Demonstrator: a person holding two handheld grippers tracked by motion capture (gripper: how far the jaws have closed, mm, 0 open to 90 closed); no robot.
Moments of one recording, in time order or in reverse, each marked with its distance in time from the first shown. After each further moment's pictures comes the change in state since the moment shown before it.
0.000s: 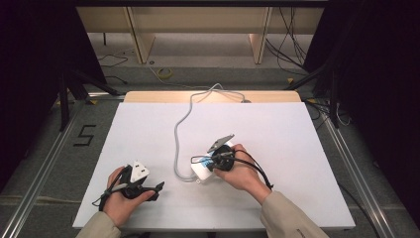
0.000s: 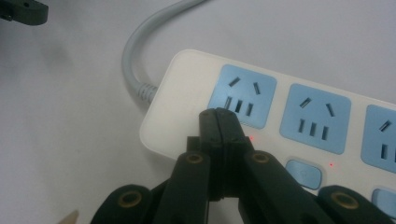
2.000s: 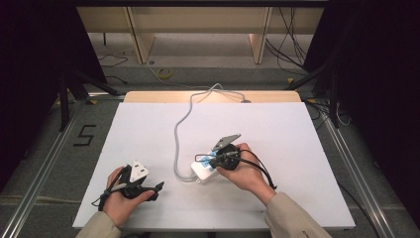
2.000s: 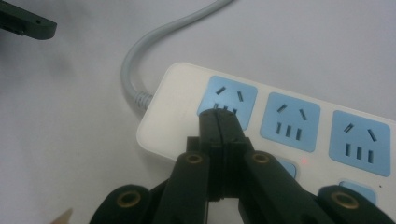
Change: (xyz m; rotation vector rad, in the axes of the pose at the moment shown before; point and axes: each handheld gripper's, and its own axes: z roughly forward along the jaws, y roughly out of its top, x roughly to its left) left arm 0.001 -0.001 0.000 0.001 0.001 -0.004; right arm -0.001 -0.003 -0.014 -0.070 -0.028 -0.001
